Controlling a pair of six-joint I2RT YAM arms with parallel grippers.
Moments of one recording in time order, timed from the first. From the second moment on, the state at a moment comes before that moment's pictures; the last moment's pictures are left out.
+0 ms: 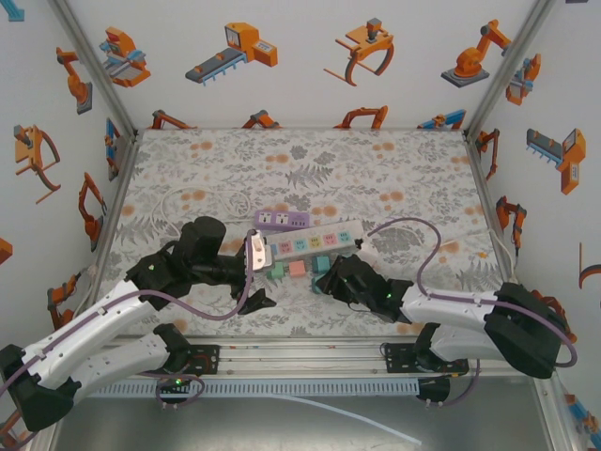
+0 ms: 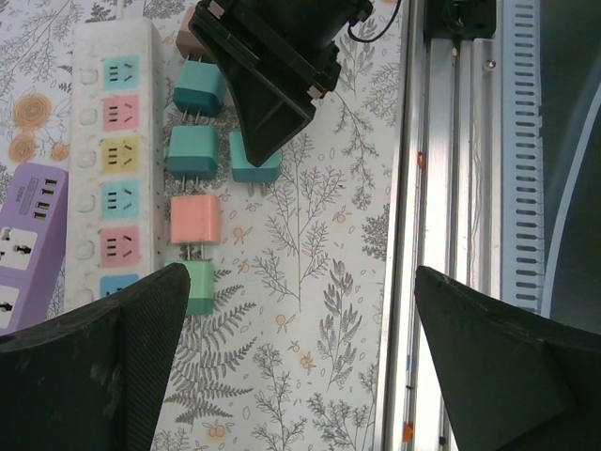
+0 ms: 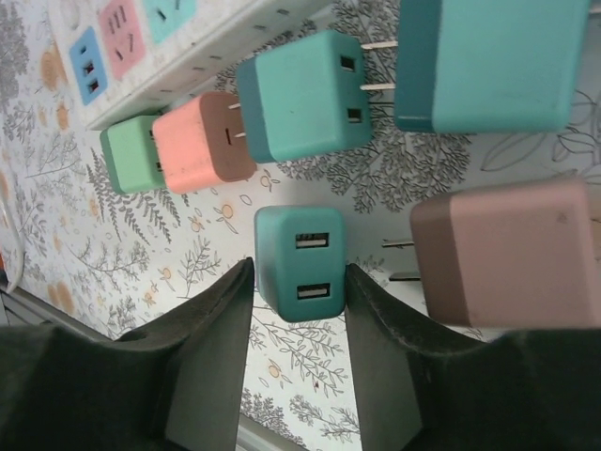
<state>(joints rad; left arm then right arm) -0.86 0.85 0.81 -0.55 0.53 0.41 0.99 1.19 0.37 0.08 0.24 1.16</state>
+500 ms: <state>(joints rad) -0.87 0.82 0.80 -0.55 0.50 0.40 0.99 0.95 0.40 -0.16 0.32 1.10</state>
